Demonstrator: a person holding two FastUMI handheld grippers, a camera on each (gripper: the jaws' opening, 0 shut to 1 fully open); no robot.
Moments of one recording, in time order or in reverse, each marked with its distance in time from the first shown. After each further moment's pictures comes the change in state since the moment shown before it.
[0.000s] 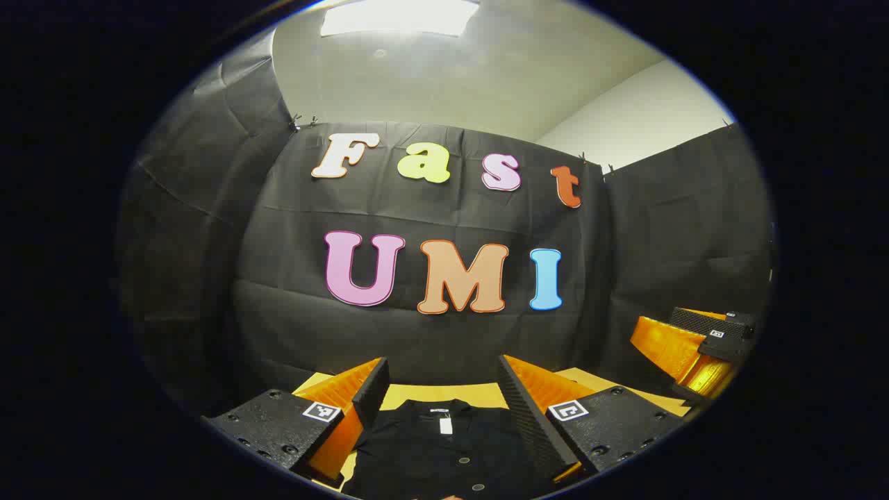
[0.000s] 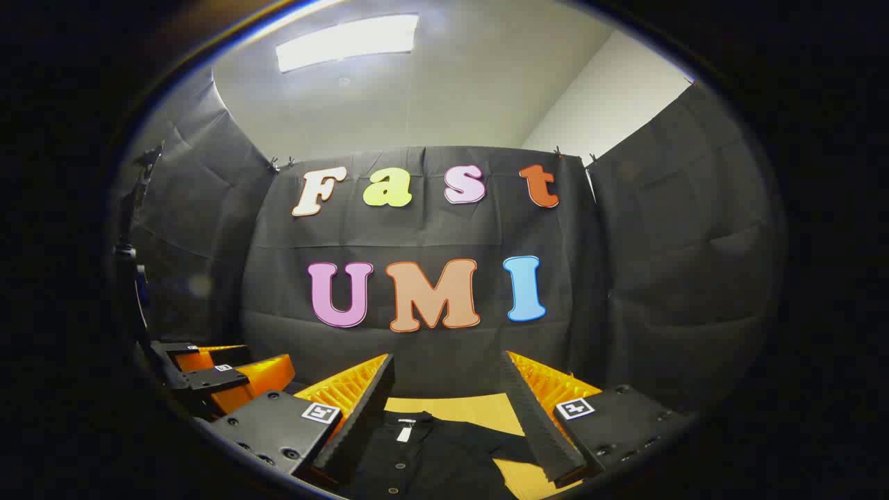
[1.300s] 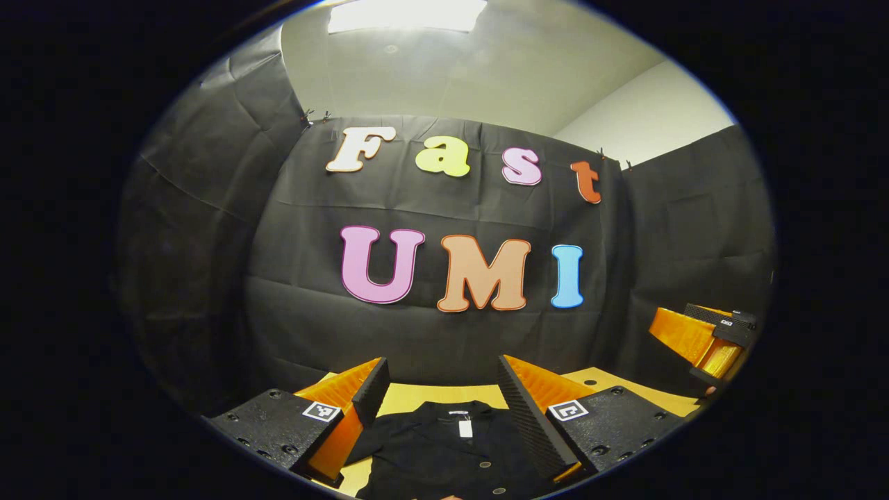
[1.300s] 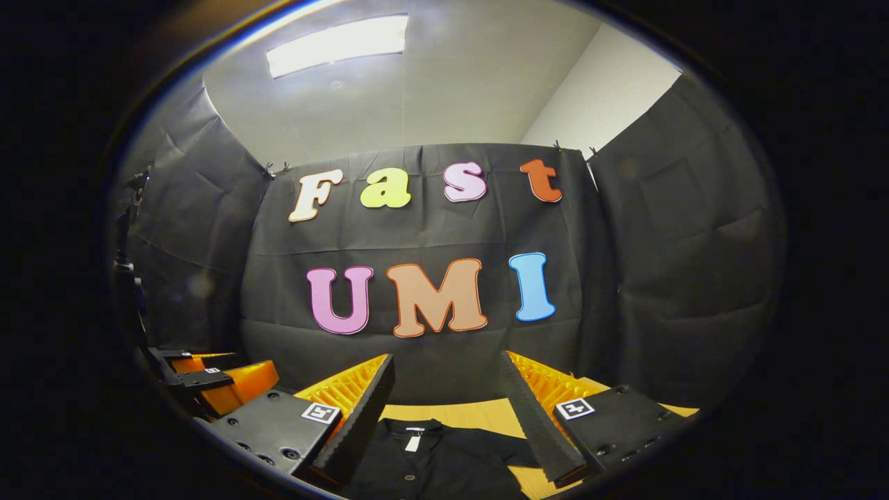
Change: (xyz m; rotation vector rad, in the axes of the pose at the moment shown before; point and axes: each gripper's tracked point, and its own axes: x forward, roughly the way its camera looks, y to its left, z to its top) left arm 0.031 0.047 -0.014 0.001 0.021 0.063; right arm 0.044 0.010 -0.011 0.036 0.005 0.022
